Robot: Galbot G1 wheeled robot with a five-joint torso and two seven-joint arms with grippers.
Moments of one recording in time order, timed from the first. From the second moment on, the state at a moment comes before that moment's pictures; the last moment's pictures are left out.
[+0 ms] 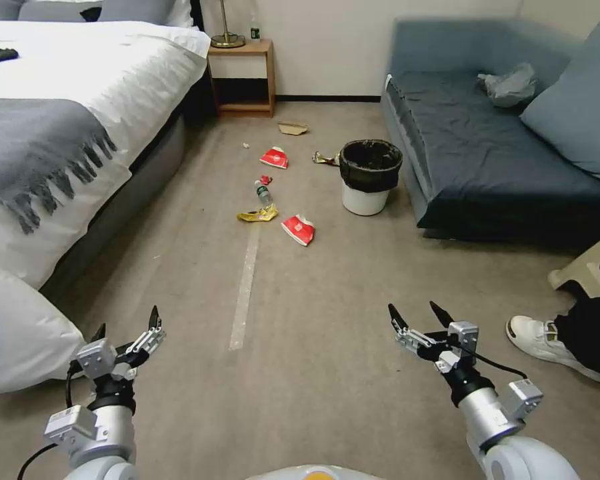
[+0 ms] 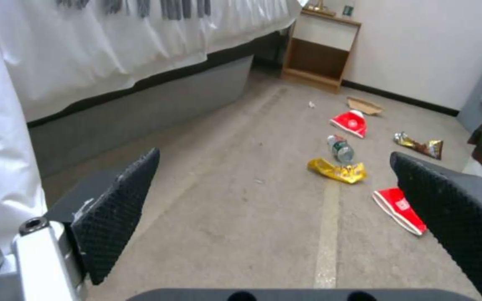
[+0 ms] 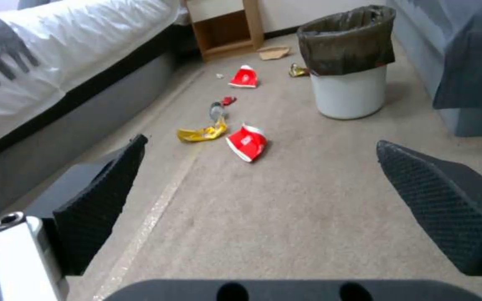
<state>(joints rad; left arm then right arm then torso) 1.75 -1.61 -0.83 -2.13 -0.35 -0.05 0.00 -1.69 1.51 0.70 2.12 0.36 -0.13 -0.37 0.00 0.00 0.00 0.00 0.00</state>
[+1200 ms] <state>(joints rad) 1.76 -1.61 -0.83 -2.13 -0.35 -0.10 0.04 -1.70 1.51 0.71 2.12 0.37 -0.11 -0.37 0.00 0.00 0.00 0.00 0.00</state>
